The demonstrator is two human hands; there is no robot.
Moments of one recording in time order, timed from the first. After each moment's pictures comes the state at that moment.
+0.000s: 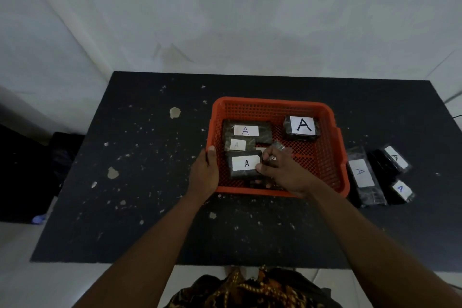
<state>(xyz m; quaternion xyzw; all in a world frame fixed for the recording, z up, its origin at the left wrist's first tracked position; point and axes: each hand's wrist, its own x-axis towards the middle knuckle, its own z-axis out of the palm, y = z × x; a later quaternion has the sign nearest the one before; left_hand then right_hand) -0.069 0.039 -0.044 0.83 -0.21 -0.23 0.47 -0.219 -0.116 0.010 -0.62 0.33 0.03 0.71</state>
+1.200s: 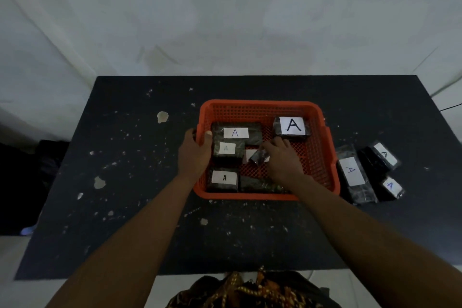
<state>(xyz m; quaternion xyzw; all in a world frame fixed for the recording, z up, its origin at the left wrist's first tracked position) -0.032 -0.005 -0.028 0.84 -0.18 -0.20 0.47 -0.209 -0.154 -0.027 -0.93 0.33 0.02 0.14</state>
